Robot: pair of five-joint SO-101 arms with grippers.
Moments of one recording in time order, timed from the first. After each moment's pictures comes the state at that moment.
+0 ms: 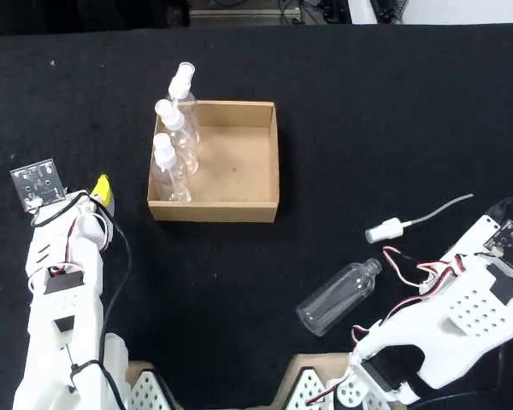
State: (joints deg) left arm -21.0 -48.3 82.7 -1.0 2.6; right arm 51.3 30.5 58.1 -76.4 5.9
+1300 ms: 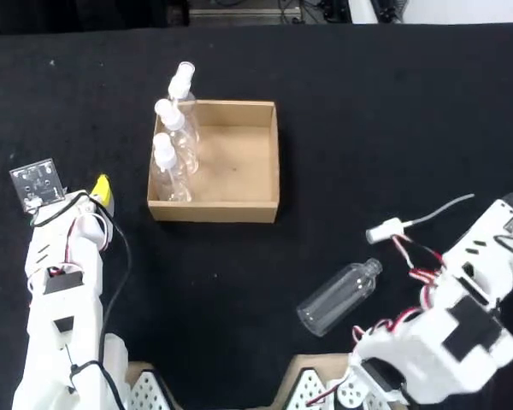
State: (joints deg) left arm -21.0 -48.3 82.7 -1.0 2.5; right arm 50.3 -0.1 64.7 -49.3 8.0
